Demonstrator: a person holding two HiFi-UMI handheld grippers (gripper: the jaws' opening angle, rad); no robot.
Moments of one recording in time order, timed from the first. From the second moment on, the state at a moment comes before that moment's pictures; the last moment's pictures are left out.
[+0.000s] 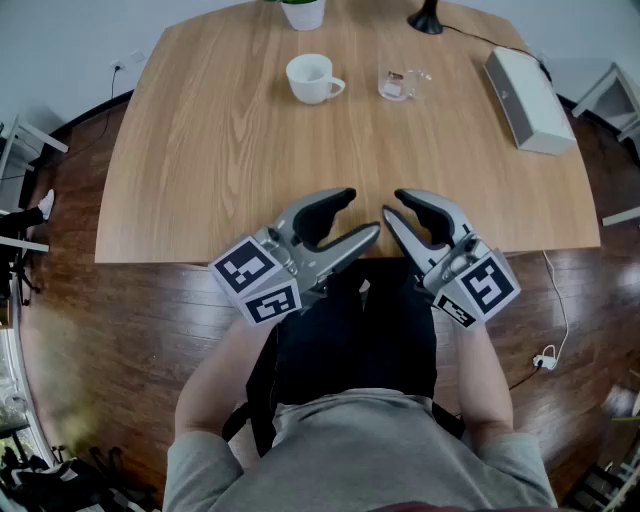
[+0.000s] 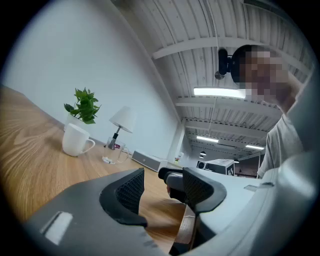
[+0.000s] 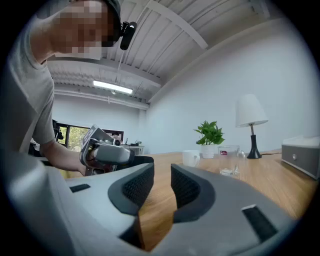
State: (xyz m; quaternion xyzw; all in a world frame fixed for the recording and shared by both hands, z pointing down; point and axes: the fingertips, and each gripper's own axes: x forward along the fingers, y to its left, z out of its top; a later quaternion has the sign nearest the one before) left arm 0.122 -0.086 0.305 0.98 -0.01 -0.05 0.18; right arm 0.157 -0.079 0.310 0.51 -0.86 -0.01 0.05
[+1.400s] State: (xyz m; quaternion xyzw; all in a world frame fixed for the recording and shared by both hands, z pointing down) left arm 0.113 -0.095 0.305 0.98 -0.01 -0.05 0.21; right arm 0.336 -0.226 0.295 0.61 -0.77 0.01 0.18
